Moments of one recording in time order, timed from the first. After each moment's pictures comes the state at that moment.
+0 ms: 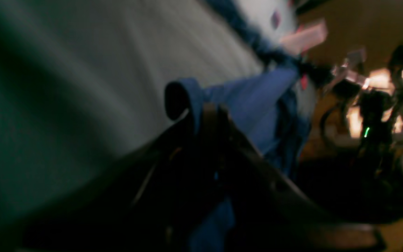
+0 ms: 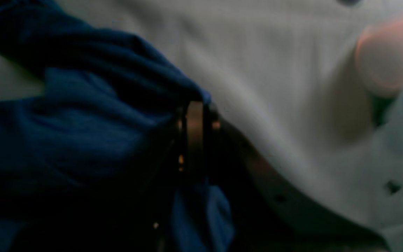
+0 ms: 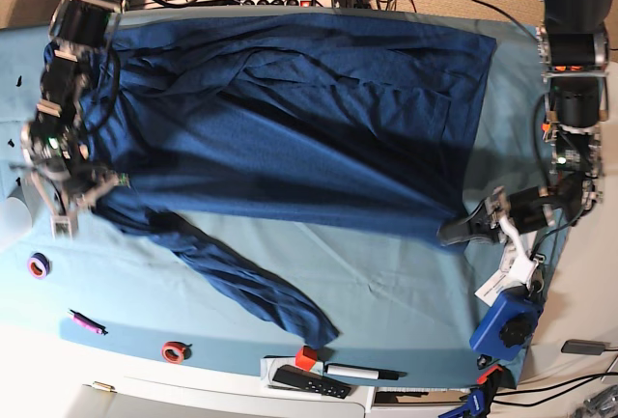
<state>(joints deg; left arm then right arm) -26.9 -25.7 0.7 46.2 -82.6 -43.3 72.5 5.3 23.6 22.9 85.6 11.8 20.6 -49.9</state>
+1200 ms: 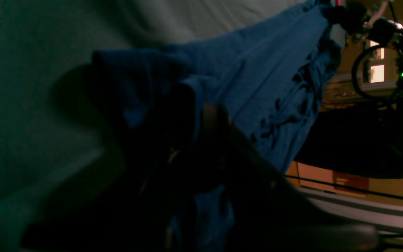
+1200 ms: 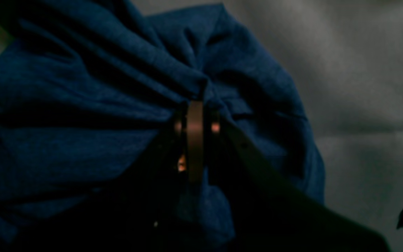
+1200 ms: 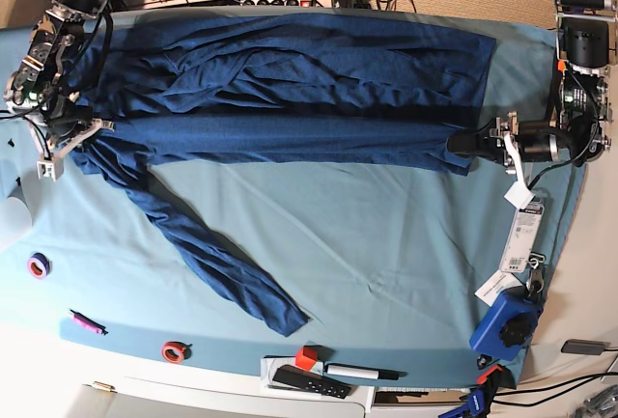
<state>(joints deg) -10.7 -29.3 0.7 58.4 -82.9 -43.3 75.7 -2.4 23.3 32.3 85.6 17.3 23.8 -58.9</state>
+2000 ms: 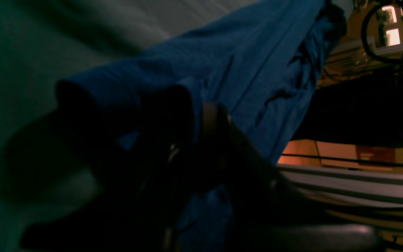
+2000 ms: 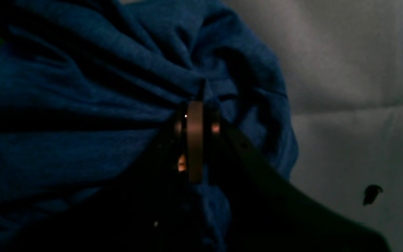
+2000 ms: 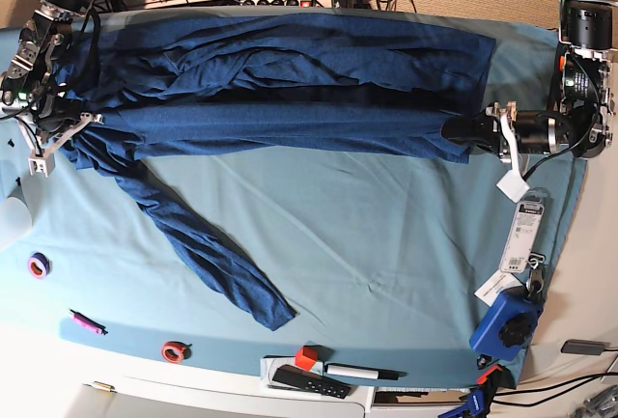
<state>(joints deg) -5.2 -30.9 0.7 70.7 -83.0 -43.3 76.0 -3.7 26.6 32.2 85.6 17.7 23.8 -62.7</state>
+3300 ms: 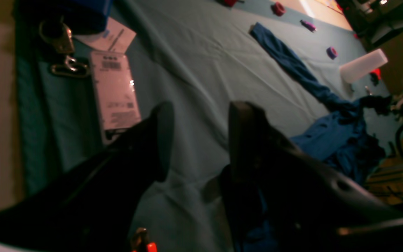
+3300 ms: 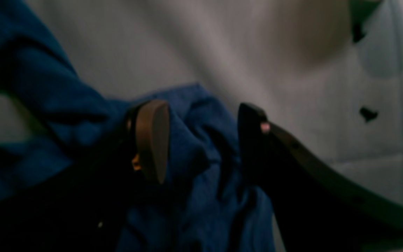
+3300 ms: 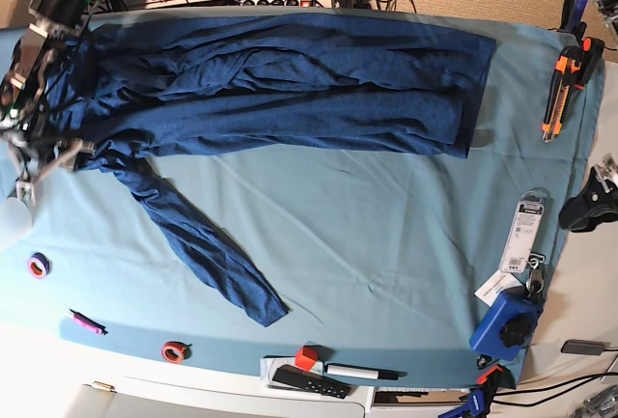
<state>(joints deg) -7.7 -37.9 -27.8 70.7 -82.7 -43.3 70.8 4.1 27.0 32.4 85.7 19.1 24.1 -60.4</state>
